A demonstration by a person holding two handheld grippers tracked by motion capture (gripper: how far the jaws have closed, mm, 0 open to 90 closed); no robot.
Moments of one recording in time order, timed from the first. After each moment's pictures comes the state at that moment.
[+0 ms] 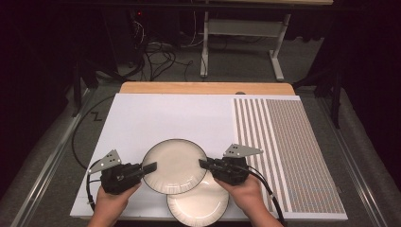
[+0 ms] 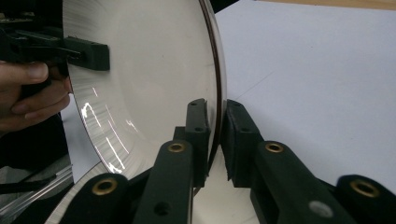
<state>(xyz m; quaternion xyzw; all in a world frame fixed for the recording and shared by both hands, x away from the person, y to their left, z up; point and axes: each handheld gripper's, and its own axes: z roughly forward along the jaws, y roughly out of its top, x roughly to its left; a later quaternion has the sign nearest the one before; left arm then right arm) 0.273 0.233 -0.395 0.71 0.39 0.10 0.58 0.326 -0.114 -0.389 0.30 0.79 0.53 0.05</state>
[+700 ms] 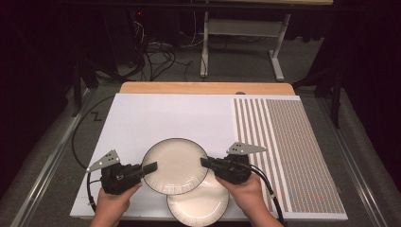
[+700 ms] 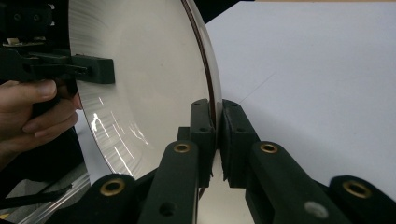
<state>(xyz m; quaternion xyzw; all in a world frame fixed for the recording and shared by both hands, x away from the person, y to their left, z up) 0.271 0.231 -0.392 0.69 0.41 0.07 0.59 0.324 -0.118 -0.379 0.33 0.78 0.54 0.02</state>
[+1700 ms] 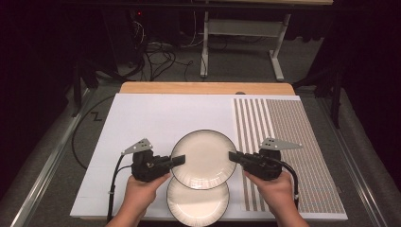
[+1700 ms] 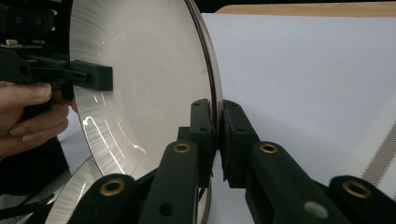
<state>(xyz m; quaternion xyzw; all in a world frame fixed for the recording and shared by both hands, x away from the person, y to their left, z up) 0.307 0.158 -0.375 0.70 0.41 0.01 0.58 0.327 -0.189 -0.358 0.36 0.76 0.53 0.05</state>
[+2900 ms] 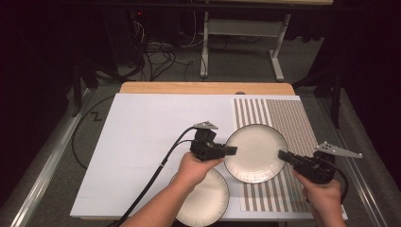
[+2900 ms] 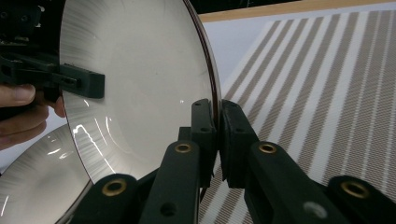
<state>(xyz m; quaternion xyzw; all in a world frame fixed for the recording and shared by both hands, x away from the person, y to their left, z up) 0.379 0.023 -0.368 0.77 0.37 -0.07 0.52 0.325 -0.318 -0.367 0.46 0.71 0.52 0.11</state>
